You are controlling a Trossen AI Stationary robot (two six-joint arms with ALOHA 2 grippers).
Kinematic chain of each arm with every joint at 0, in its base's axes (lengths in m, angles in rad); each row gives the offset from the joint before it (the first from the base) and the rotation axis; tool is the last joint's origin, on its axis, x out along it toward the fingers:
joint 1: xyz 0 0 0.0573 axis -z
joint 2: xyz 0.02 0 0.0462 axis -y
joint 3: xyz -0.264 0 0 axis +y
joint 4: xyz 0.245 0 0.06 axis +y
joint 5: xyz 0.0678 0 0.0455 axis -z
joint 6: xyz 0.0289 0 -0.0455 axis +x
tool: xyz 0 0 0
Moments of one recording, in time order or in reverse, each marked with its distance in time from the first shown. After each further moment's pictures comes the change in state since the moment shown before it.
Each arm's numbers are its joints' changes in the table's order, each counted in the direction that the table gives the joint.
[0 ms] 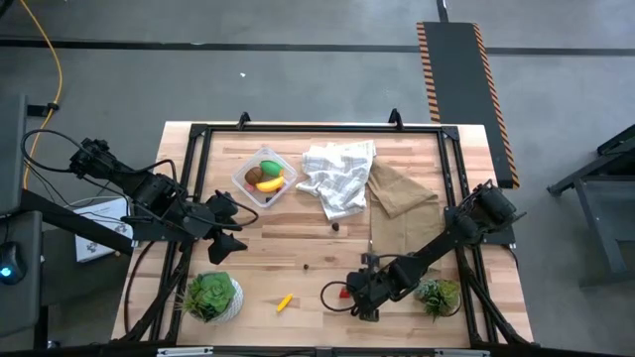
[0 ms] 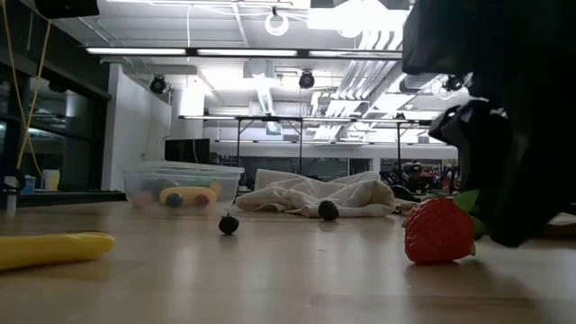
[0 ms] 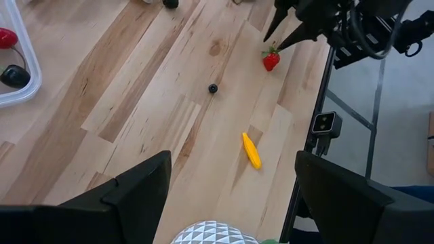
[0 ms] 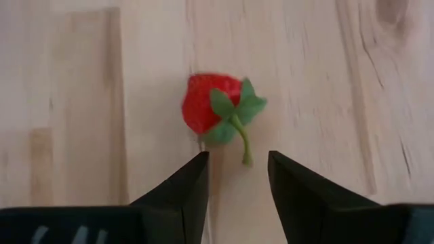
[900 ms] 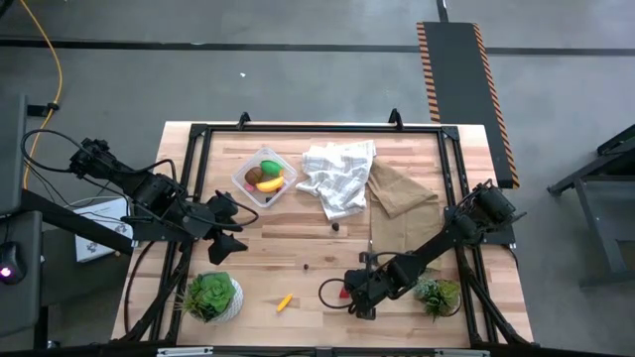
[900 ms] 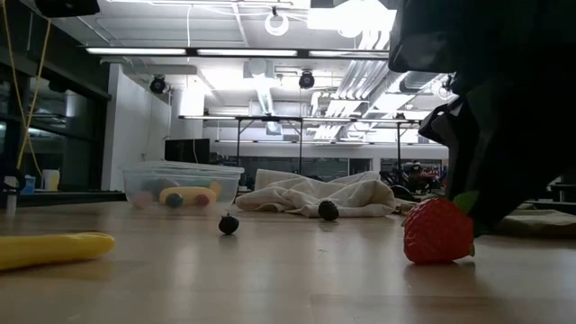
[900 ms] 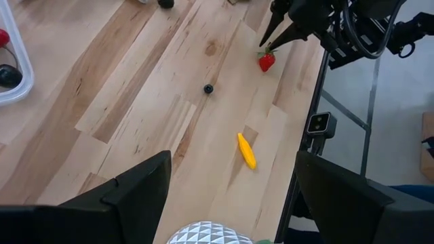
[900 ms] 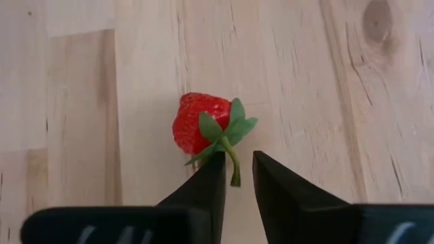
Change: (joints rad) left arm 0.000 0.000 0.000 -0.014 0.007 -0.003; right arm 0.010 -0.001 -0.001 -0.029 0.013 -0.005
